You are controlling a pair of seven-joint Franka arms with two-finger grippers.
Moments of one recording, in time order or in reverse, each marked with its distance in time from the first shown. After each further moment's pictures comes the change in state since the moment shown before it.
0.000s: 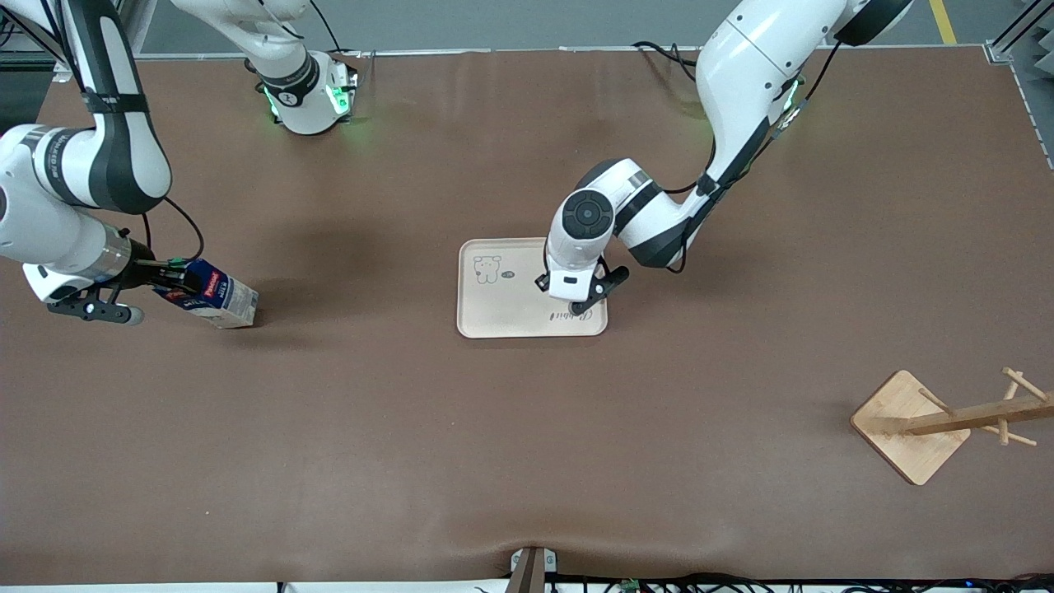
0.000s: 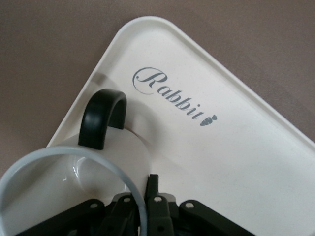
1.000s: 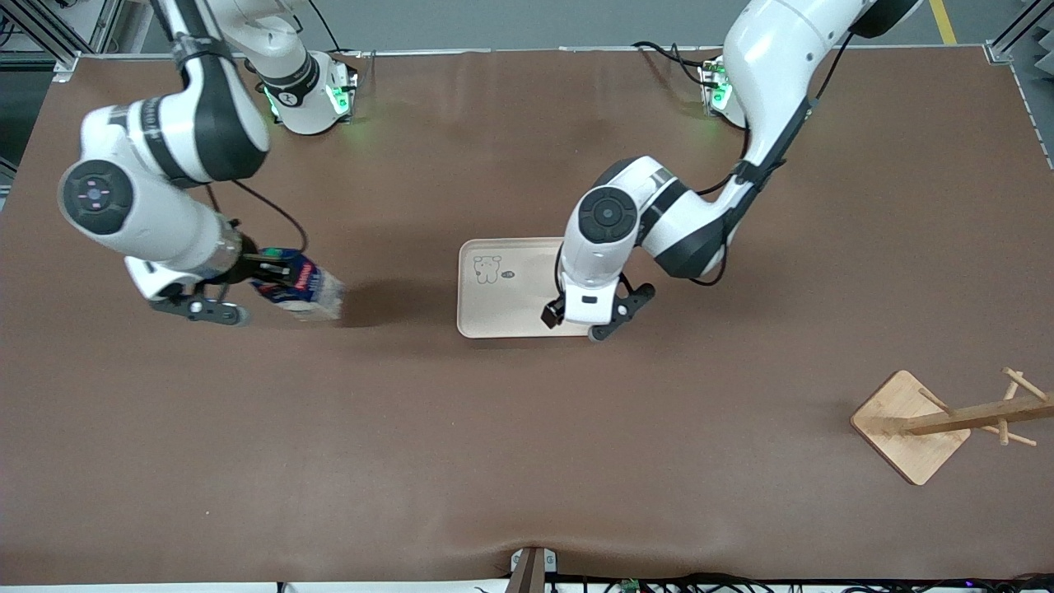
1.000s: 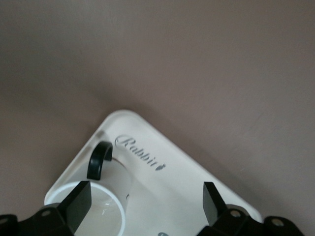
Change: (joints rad) left arm 0.051 -0.054 0.024 0.236 0.064 -0.198 0.001; right arm 0.389 0.054 0.011 0.255 0.126 -0.215 0.422
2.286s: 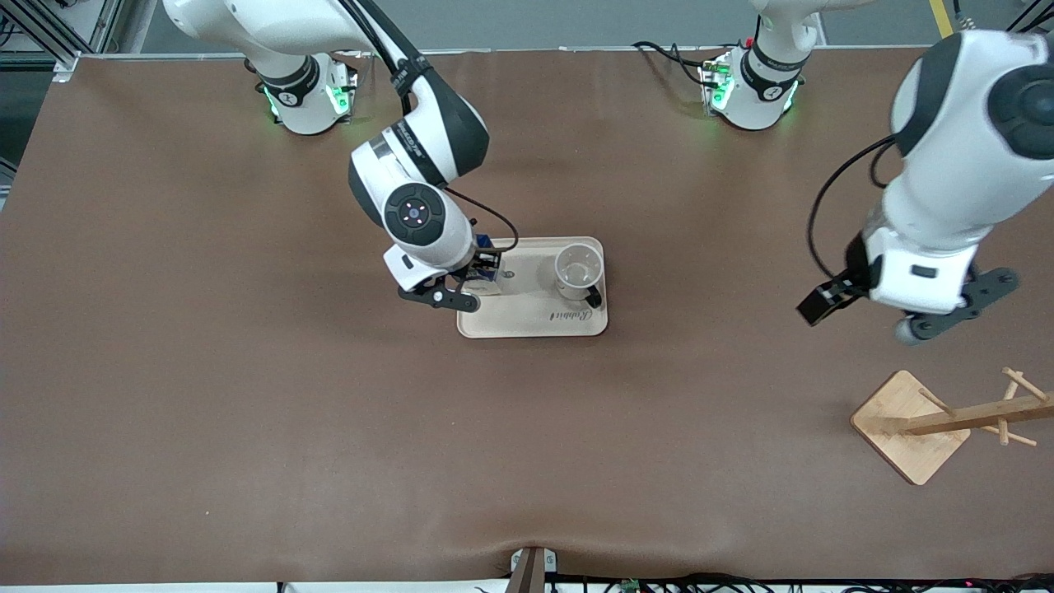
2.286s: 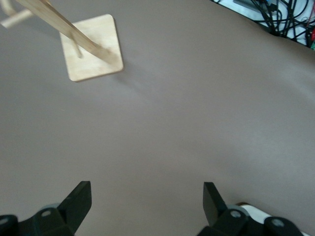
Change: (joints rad) left arm 0.458 -0.398 0.002 0.036 0.002 -0.396 0.760; right arm 0.387 0.339 -0.001 0.268 0.122 0.061 0.320
